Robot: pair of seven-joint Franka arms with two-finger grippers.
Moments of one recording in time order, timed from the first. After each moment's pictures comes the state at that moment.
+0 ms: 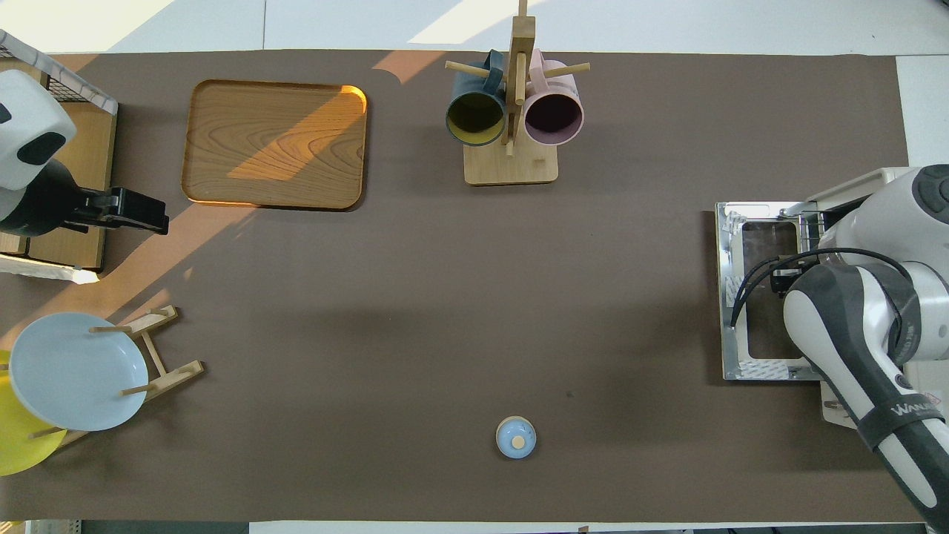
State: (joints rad) left arm -0.11 0.00 -0.02 -1.66 -0.03 1.66 -0.01; right arm -0.19 0.06 0.10 -2.13 -0.20 2.02 0.13
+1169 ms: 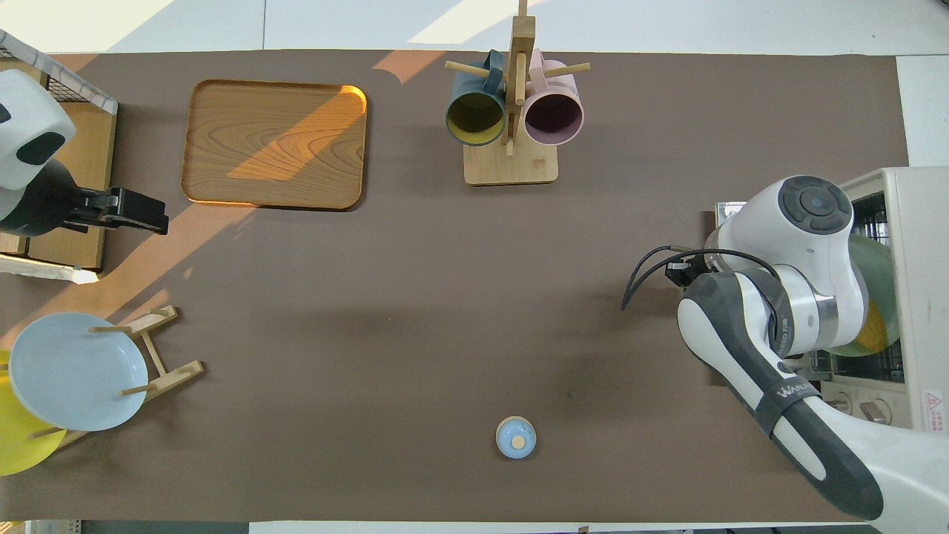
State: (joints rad) left arm -0.11 0.00 -0.02 -1.66 -0.03 1.66 -0.01; right arm 0.00 0.17 0.11 -2.17 -0.05 2.16 0.40
